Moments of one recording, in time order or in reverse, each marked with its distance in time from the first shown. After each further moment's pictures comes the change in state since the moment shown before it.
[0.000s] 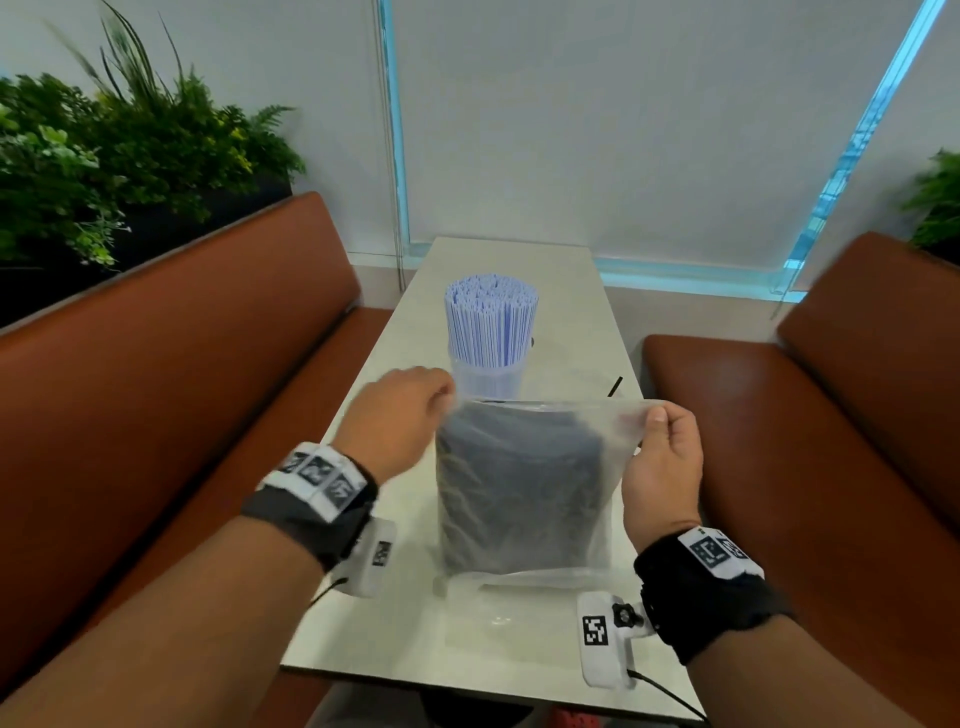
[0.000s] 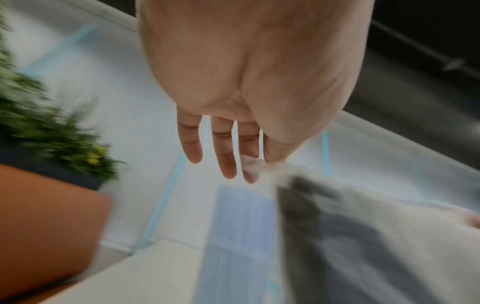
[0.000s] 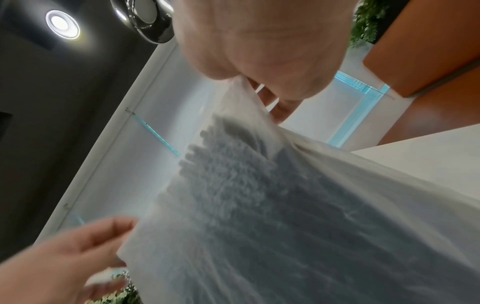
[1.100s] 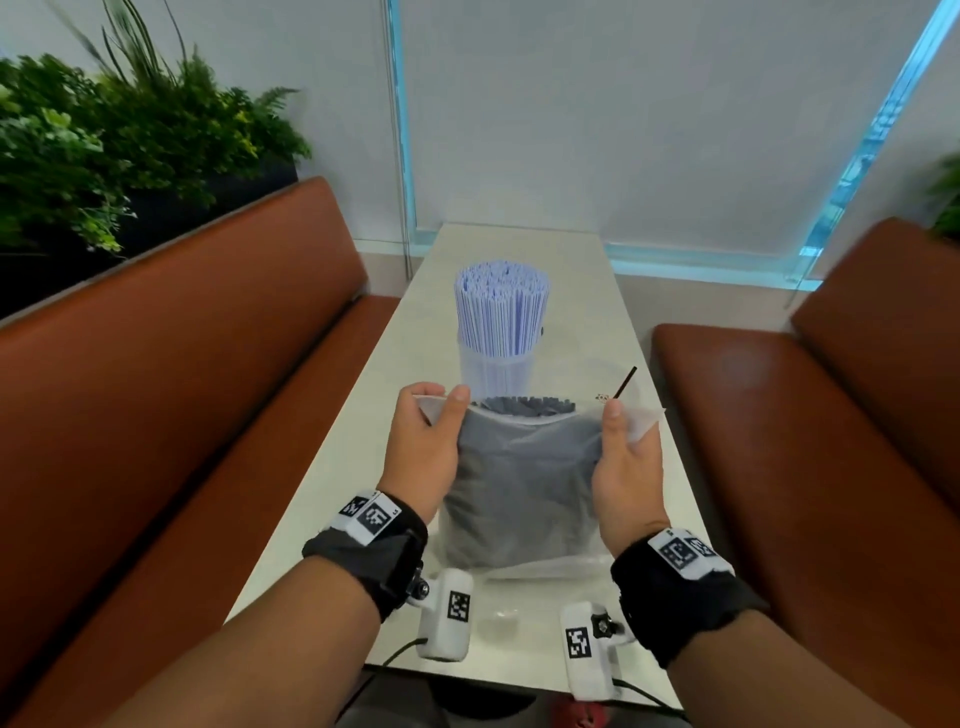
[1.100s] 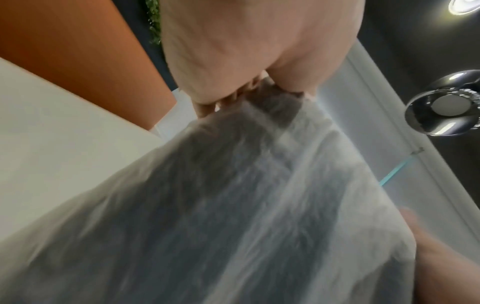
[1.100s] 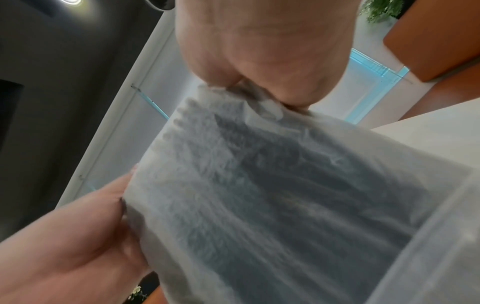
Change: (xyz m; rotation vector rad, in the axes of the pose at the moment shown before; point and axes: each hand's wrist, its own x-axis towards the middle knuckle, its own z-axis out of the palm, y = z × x) left_hand -0.023 0.022 0.061 -1.009 0.340 -0.500; right_hand -0.029 0.004 0.023 -0.016 -0.181 0.073
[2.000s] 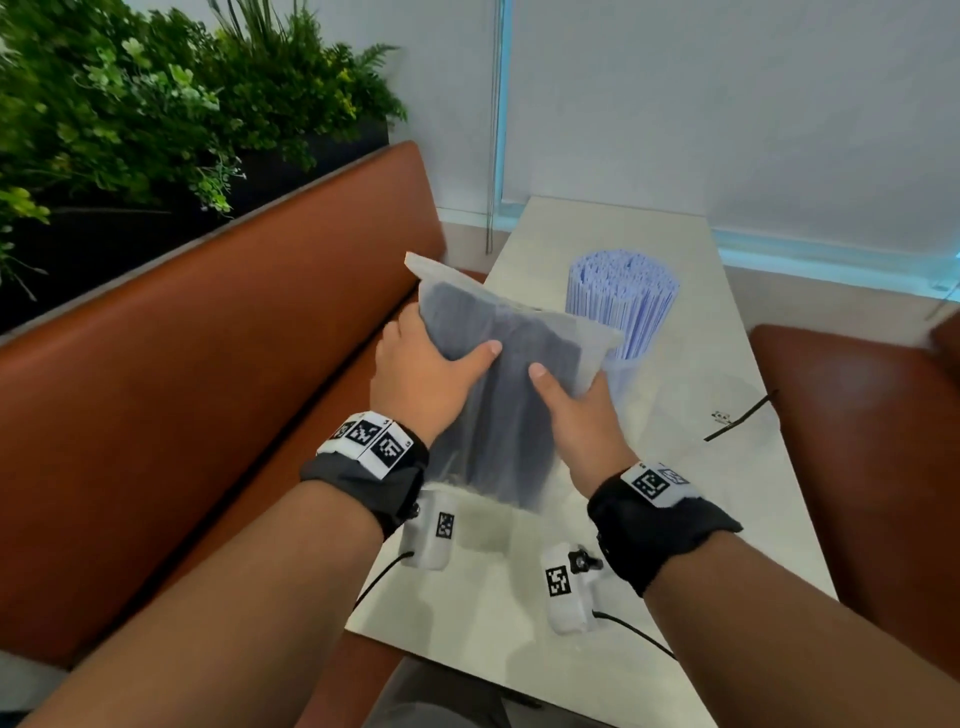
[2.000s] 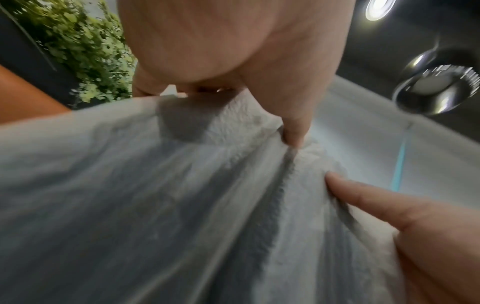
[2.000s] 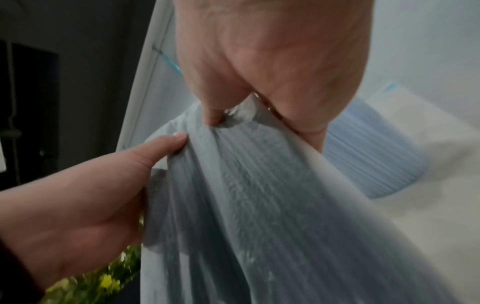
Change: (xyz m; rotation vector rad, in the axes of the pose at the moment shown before) left_hand 0.080 0.029 -0.102 0.641 0.171 0.068; right_hand 0.013 0.006 0.160 0.112 -0.434 0.191
